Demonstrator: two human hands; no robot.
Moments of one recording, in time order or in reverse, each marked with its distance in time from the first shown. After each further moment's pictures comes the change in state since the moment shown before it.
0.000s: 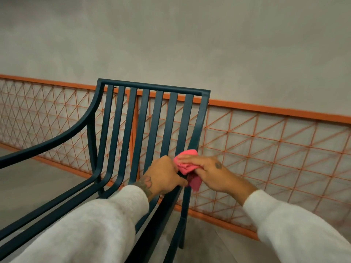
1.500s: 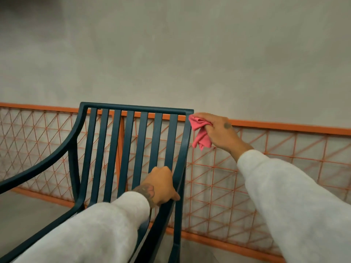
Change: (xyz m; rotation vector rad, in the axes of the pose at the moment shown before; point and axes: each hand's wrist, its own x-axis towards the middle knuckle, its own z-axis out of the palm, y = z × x) left_hand 0.040 0.031 -0.006 0.273 -0.087 -0.009; right_hand 0.064 -0.001 -0.129 -0.013 0.483 0.096
